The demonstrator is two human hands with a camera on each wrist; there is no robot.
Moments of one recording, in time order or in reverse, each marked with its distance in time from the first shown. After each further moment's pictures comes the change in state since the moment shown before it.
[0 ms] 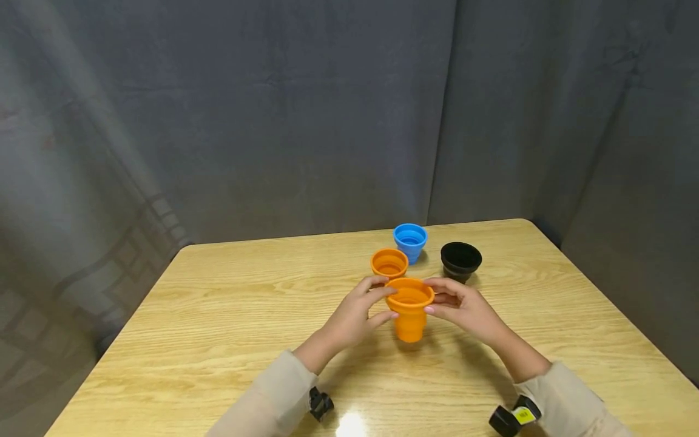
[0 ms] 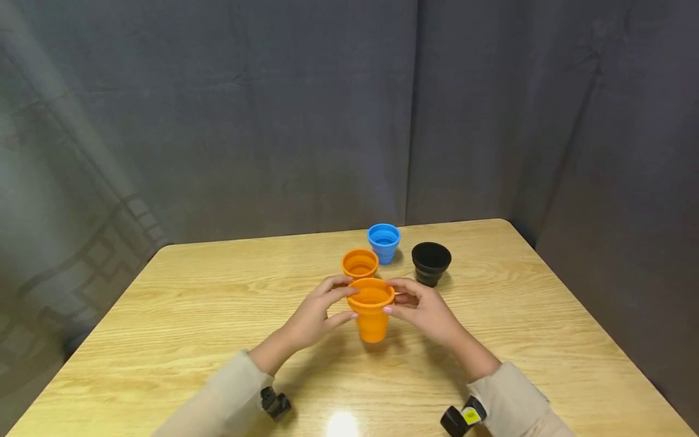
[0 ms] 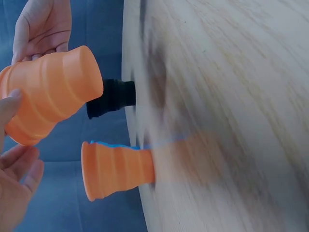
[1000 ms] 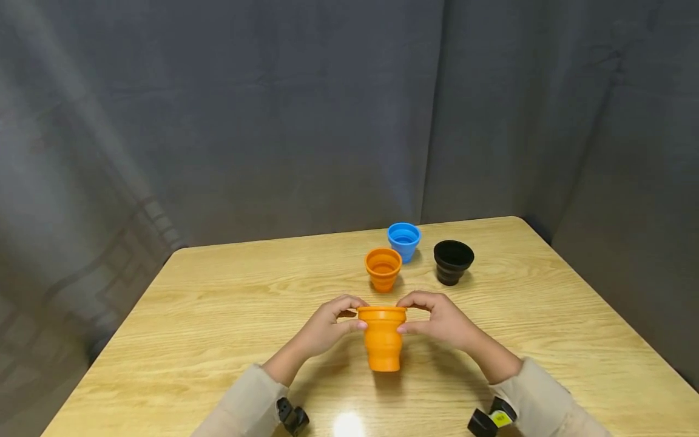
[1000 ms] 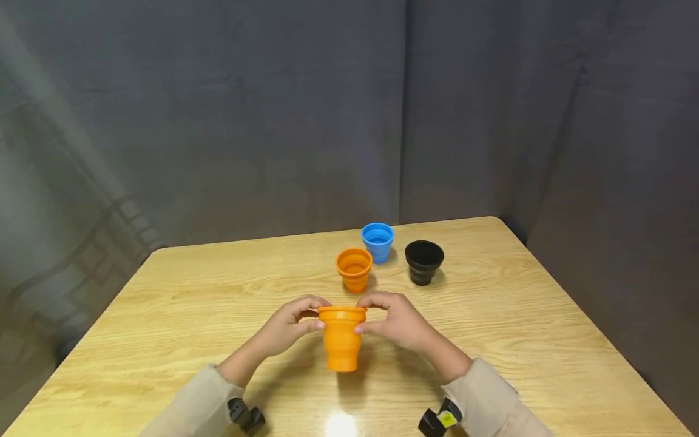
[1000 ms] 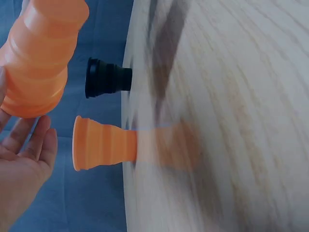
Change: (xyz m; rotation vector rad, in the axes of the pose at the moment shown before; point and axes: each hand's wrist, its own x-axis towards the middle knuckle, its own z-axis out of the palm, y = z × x) left_hand -0.031 -0.005 -0.022 -0.522 -0.081 -0.210; right_hand 0.003 -0.012 0.028 -0.122 -0.116 -0.111
